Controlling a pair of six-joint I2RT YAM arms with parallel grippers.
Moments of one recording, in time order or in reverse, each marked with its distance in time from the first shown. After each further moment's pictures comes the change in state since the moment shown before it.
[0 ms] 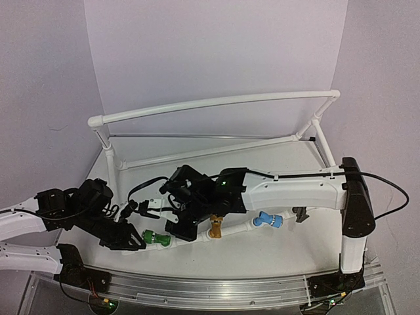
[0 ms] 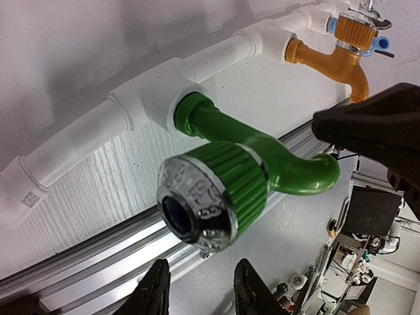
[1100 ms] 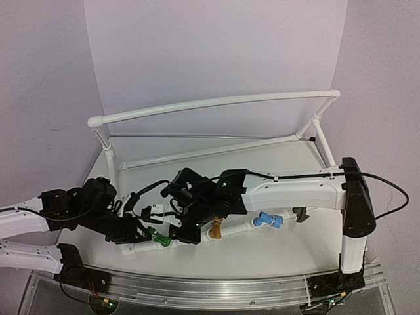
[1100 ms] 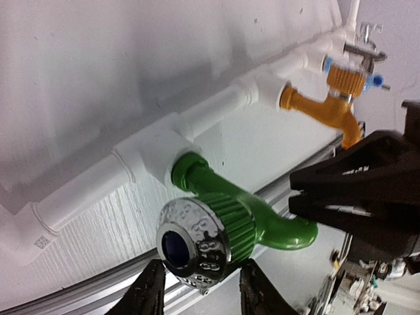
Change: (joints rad) left arm -0.016 0.038 -0.005 0.121 -0.132 -0.033; right arm 0.006 -0.004 -0.023 -0.034 -0.058 -0.028
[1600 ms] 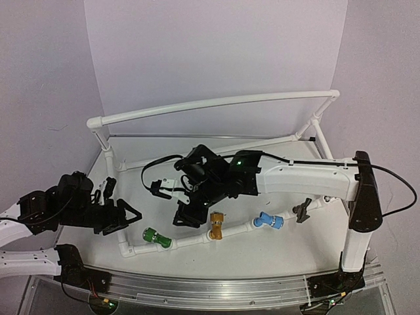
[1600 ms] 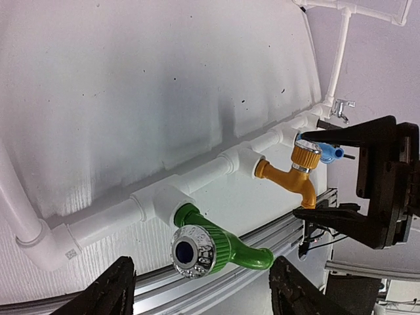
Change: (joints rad) left arm 0.012 -0.215 0.035 -0.073 -0.203 -0.138; right arm -0.086 -0.065 0.025 -0.028 0.044 0.034
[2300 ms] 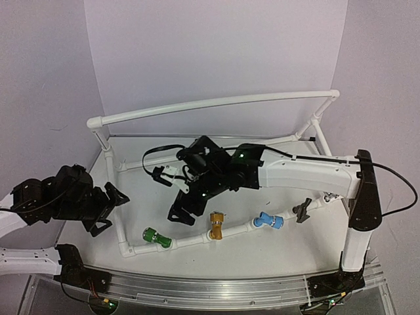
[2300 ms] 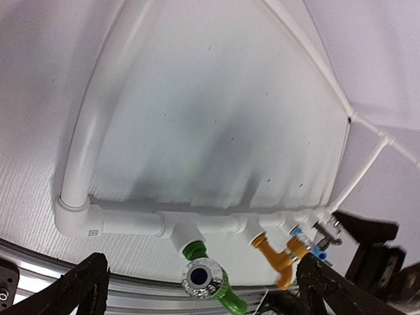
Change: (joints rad) left arm 0.002 0.070 0.142 -0.236 -0.231 -0.467; right arm -0.026 0.000 0.043 0.004 0.009 0.122
